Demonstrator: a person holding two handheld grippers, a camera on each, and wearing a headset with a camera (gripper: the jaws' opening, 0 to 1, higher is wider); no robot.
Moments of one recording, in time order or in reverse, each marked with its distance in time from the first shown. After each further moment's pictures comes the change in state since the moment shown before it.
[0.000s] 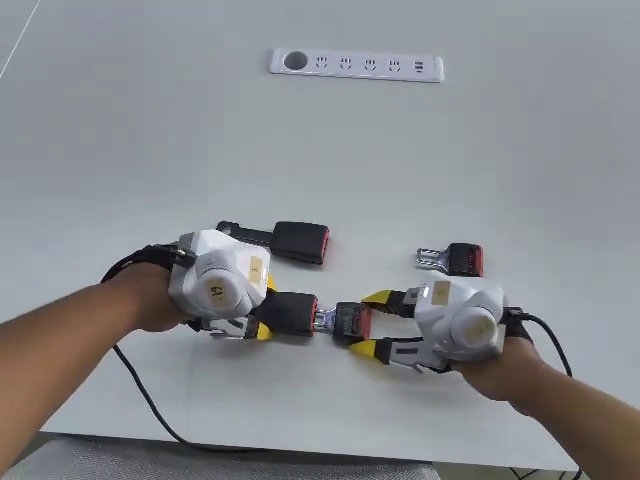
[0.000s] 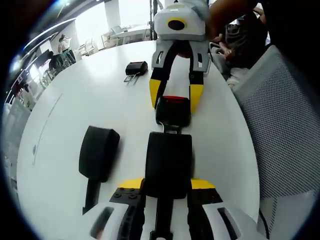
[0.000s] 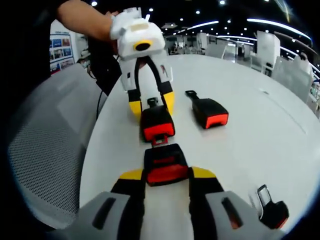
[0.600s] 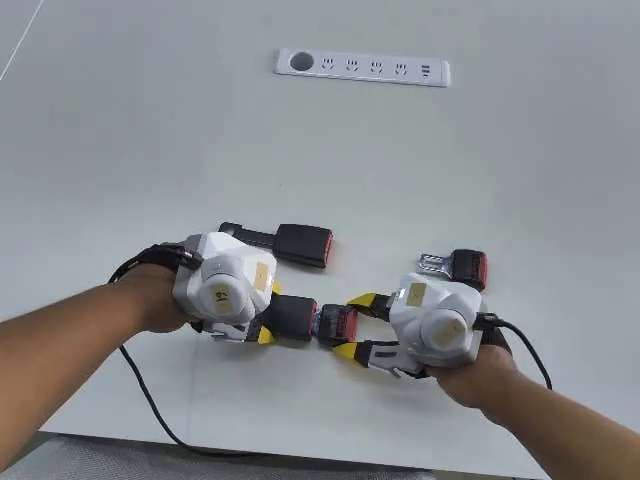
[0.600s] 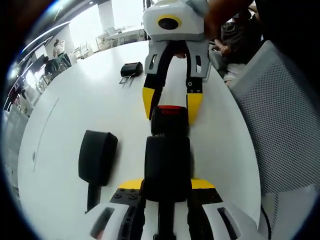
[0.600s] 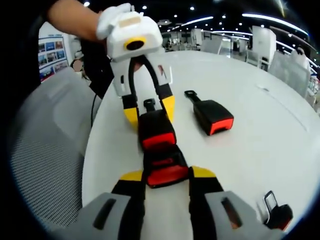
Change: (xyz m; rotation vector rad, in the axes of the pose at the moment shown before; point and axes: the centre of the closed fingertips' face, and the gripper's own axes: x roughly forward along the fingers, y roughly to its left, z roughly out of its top) left arm 0.003 0.000 0.003 0.048 0.009 -0.017; right arm 0.011 0.000 0.011 0.112 0.009 -0.028
